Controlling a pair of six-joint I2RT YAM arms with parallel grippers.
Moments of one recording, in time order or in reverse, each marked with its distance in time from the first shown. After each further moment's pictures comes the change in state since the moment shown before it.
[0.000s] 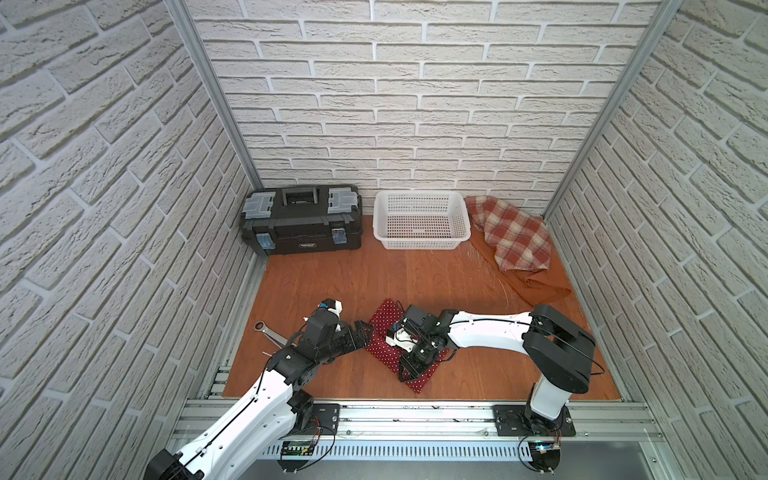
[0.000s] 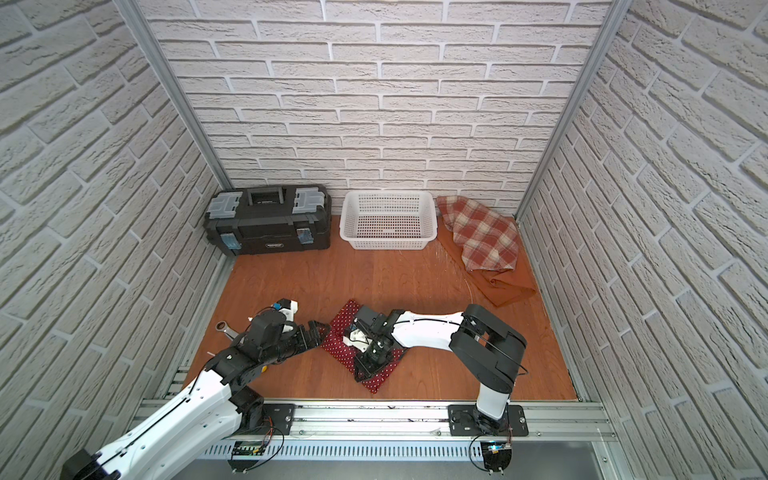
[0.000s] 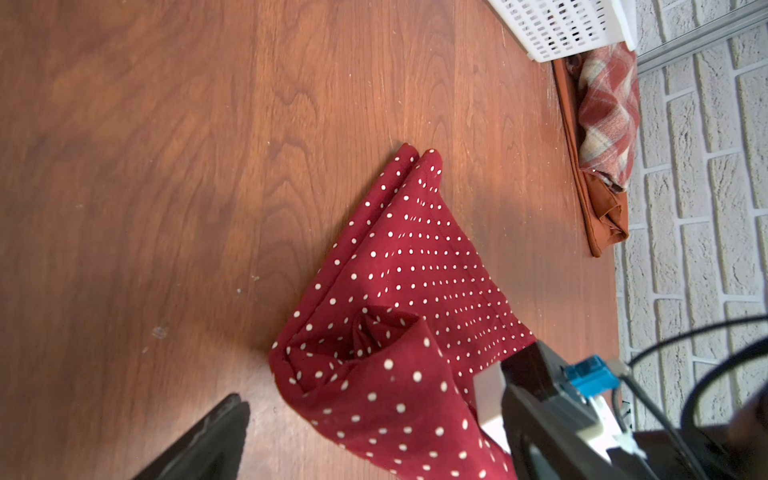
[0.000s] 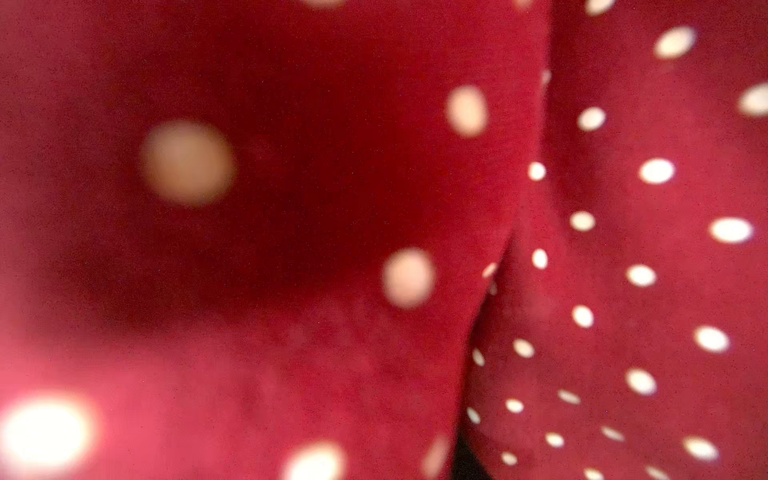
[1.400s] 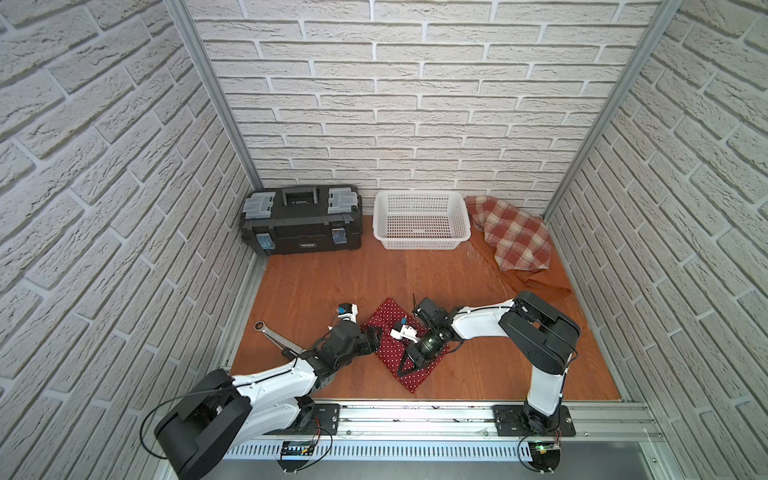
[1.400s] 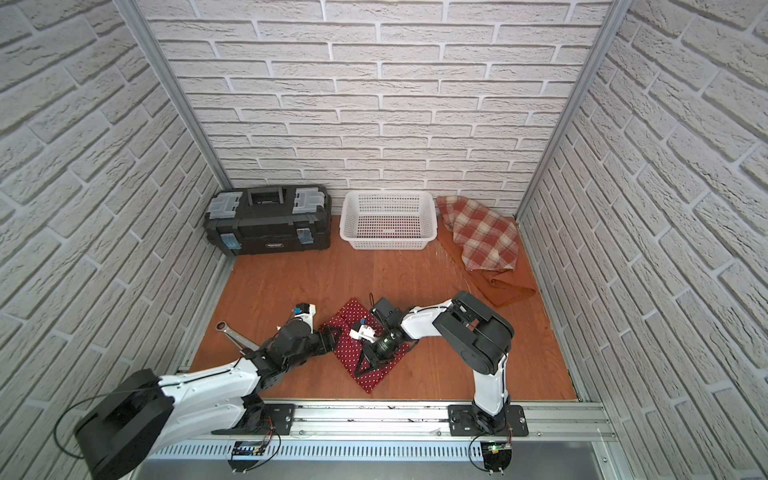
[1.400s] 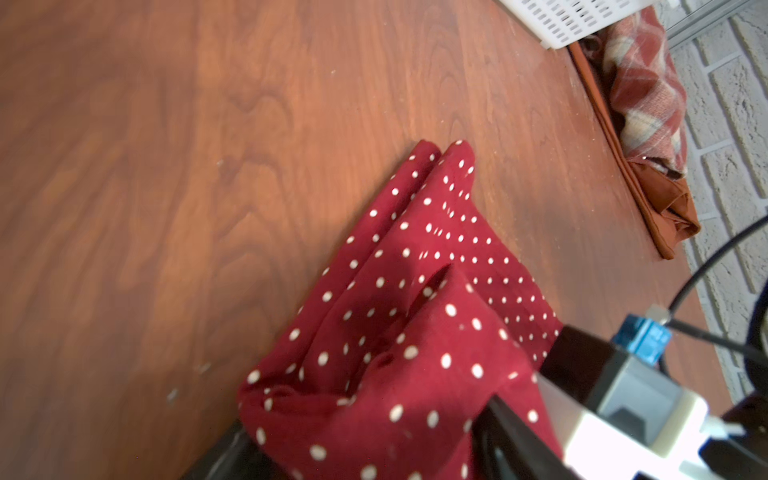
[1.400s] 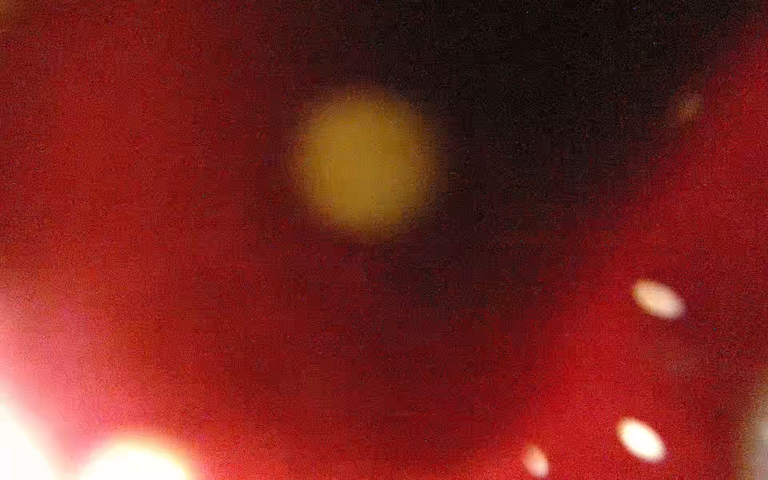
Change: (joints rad) left arm -0.192 0.475 -0.158 0.702 -0.262 0.032; right arm -0.161 0.132 -0.100 0.271 -0.411 0.039
